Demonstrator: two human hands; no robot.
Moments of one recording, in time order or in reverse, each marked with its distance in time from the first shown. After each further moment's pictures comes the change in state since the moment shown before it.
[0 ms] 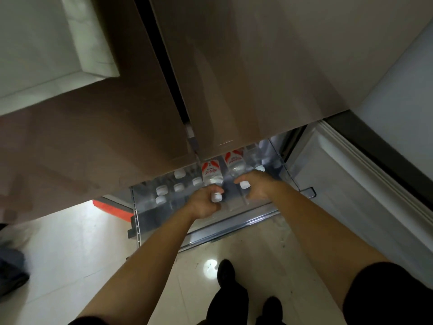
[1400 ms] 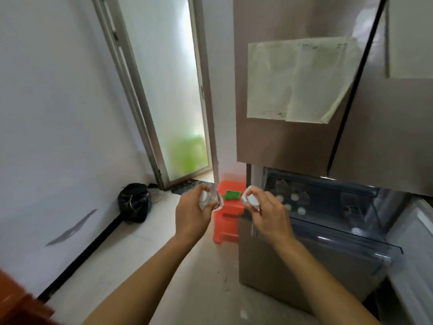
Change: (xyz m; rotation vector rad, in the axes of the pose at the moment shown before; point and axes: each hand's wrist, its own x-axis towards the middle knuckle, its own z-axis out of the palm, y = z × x) left_hand -0.465 -0.074 0.017 -0.036 1.470 0.005; right_hand -0.306 -0.204 0.173 -0.045 0.761 -1.104
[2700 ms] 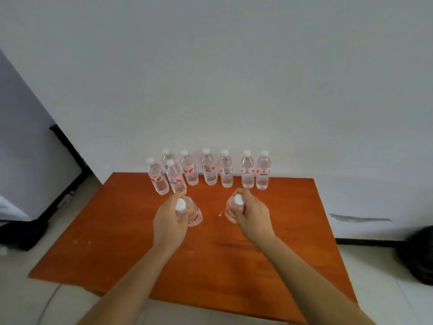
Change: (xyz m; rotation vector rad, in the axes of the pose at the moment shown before) left_hand -0.289 -0.609 -0.736 0.563 0.804 -1.064; right_hand -0.133 -0.873 0.639 0.655 -0.977 -0.740
